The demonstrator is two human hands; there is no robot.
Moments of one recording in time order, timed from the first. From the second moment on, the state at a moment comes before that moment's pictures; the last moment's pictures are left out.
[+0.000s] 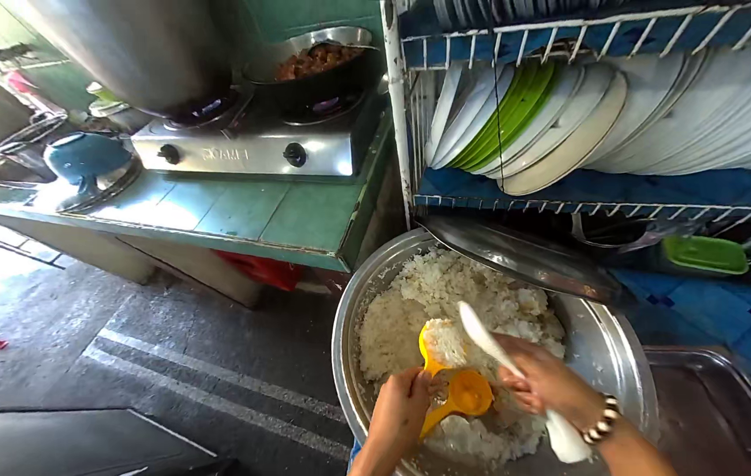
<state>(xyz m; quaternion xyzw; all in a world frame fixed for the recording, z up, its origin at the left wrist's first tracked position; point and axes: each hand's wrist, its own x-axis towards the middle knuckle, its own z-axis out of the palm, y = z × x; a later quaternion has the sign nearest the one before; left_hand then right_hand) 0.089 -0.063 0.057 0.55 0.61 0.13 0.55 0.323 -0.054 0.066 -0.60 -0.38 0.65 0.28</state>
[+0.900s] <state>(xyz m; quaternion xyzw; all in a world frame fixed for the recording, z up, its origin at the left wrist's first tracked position) 0.088 0.038 0.040 0.60 0.67 -0.08 0.43 0.249 0.024 0.032 -0.69 -0.62 0.30 -0.21</state>
